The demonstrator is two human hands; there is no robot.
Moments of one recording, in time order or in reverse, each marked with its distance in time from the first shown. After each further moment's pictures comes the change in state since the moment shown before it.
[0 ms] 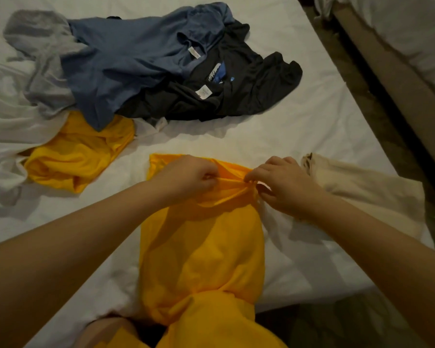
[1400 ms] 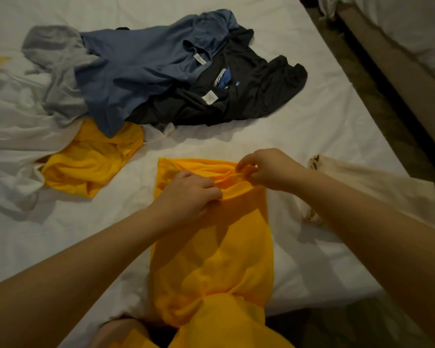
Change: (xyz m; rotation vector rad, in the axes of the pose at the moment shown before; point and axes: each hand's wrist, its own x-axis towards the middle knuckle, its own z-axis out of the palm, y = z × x) left_hand -0.034 -0.011 0.020 0.361 0.178 0.296; right_hand 0.053 -0.008 -0.008 0.214 -0.127 0.194
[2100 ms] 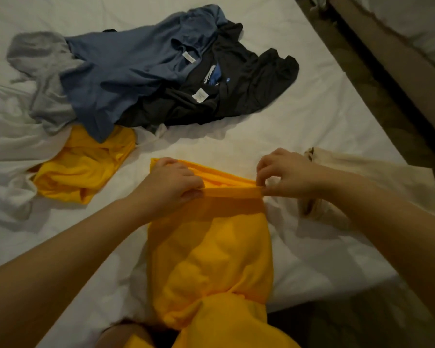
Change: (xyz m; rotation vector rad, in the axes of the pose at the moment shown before) left_hand 0.000 -0.026 -0.012 0.016 -0.009 -0.002; right_hand -0.039 0.028 -0.011 -0.094 -0.166 -0.116
